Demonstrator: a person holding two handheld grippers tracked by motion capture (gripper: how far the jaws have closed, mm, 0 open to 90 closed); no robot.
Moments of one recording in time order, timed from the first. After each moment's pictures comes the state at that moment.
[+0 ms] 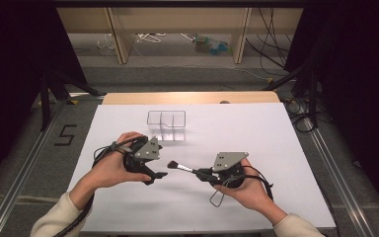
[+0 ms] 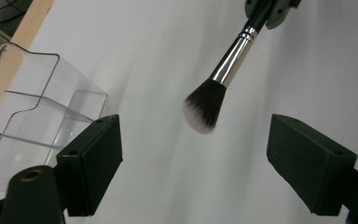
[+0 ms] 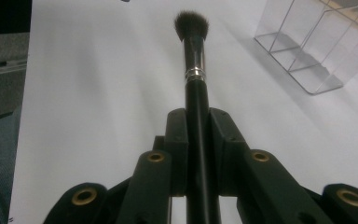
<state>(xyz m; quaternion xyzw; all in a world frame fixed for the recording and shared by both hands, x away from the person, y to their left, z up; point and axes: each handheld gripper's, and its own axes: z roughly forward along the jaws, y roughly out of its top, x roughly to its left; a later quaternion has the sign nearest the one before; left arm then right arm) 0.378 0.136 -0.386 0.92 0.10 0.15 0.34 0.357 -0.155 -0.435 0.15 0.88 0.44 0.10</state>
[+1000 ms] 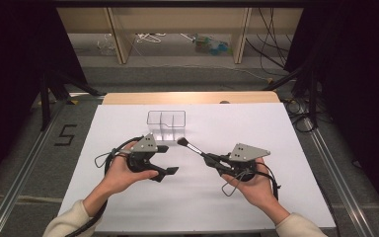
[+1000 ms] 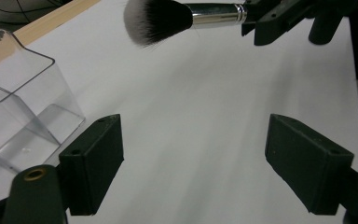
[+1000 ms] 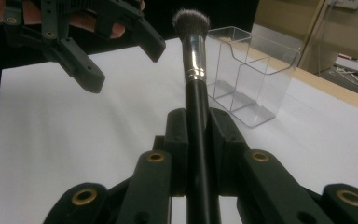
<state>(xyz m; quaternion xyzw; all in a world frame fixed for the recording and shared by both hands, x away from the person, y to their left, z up) 0.385 0.129 -0.416 0.84 0.22 0.08 0.50 0.363 -0.179 -0.425 0.21 0.80 0.54 0.16</state>
